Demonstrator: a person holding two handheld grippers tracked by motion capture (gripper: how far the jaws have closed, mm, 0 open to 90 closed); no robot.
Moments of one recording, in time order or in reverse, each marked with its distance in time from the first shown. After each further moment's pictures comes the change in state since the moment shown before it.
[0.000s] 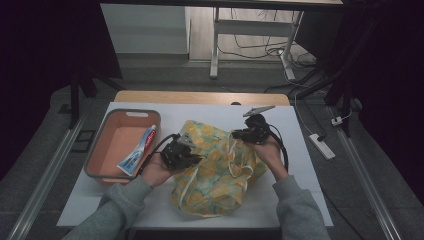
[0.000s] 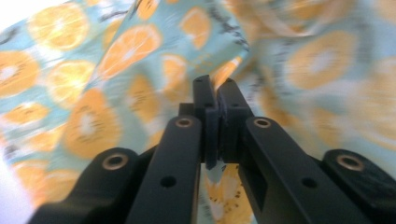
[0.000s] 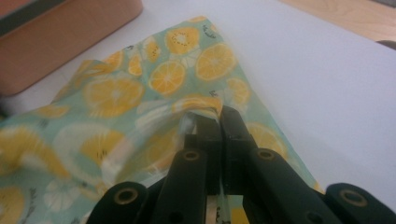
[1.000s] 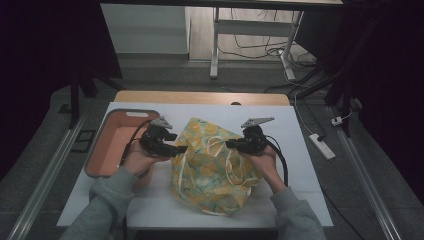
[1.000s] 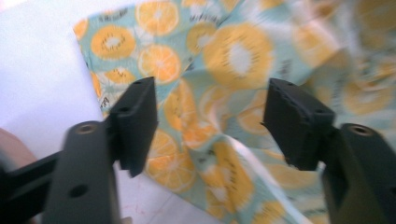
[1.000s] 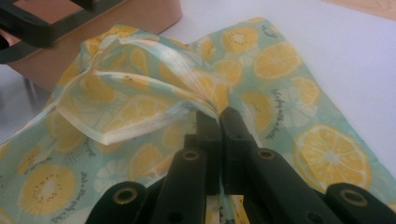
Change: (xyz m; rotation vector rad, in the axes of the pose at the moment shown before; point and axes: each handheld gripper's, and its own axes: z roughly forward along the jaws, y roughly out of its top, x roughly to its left) left arm 0.040 -0.020 -0.045 -0.113 0.011 -0.143; right arm 0.023 -0.022 0.013 -0.065 0.110 0.017
